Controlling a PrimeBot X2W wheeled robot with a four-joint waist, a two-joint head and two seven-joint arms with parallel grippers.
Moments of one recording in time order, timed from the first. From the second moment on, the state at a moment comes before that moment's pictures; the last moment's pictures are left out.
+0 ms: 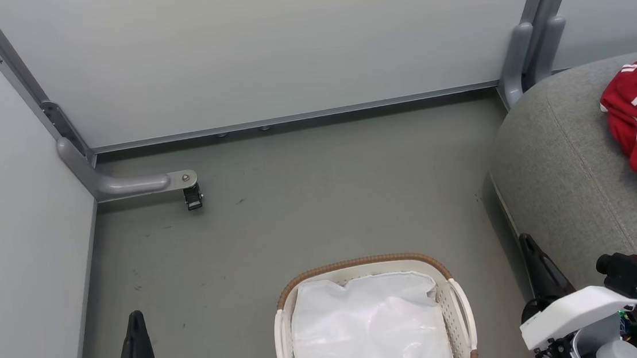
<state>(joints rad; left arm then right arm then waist) 0.07 0.04 0.00 0.23 -0.63 -0.10 -0.18 -0.06 -0.05 0.04 0.29 0.54 0.13 -0.18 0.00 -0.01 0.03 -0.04</state>
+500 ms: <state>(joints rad) 0.03 0.04 0.02 0.24 -0.84 -0.10 -0.11 -0.06 -0.05 0.02 0.28 0.77 0.13 -0.13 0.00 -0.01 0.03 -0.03</state>
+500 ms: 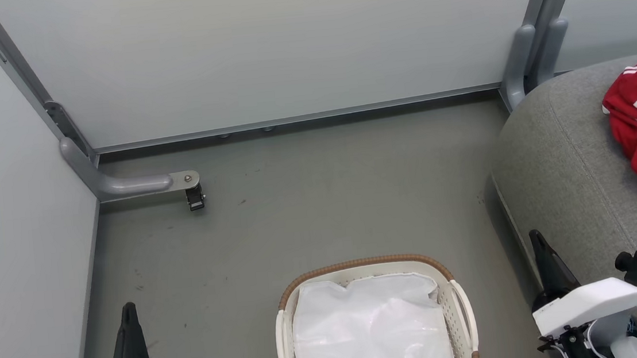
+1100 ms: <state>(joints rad) 0.00 0.05 0.05 0.24 -1.04 -0.11 -0.05 -0.07 -0.06 -0.01 0.27 1.00 0.13 -0.07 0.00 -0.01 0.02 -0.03</state>
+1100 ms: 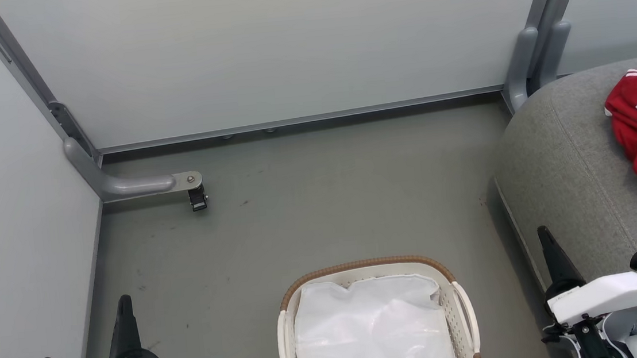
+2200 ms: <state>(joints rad) -0.05 0.05 0.08 0.24 -1.34 -0.12 0.03 -0.09 -0.06 -0.05 0.26 1.33 0.13 0.02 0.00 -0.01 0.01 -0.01</state>
